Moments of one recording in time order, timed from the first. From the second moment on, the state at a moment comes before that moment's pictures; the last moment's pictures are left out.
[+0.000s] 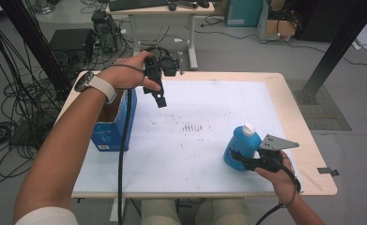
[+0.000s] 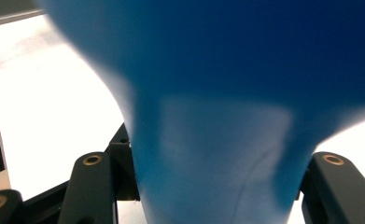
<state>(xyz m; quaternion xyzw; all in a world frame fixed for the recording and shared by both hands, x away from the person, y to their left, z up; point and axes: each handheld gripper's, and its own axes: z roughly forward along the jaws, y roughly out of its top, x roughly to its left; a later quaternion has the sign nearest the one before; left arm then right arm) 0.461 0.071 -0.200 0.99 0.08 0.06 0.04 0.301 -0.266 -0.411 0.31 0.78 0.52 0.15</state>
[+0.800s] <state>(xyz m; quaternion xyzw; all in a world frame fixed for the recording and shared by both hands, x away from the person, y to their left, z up) 0.461 0.070 -0.201 0.99 0.08 0.06 0.04 0.301 -0.266 -0.411 0.31 0.78 0.52 0.16</state>
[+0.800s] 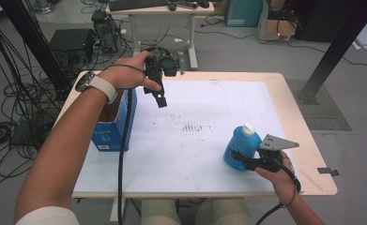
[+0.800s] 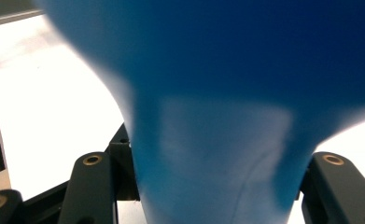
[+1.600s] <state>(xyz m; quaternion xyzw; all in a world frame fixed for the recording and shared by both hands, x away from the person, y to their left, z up) 0.461 0.071 -0.201 0.99 0.08 0.06 0.04 0.300 -0.266 -0.410 0.32 0.78 0.52 0.15</state>
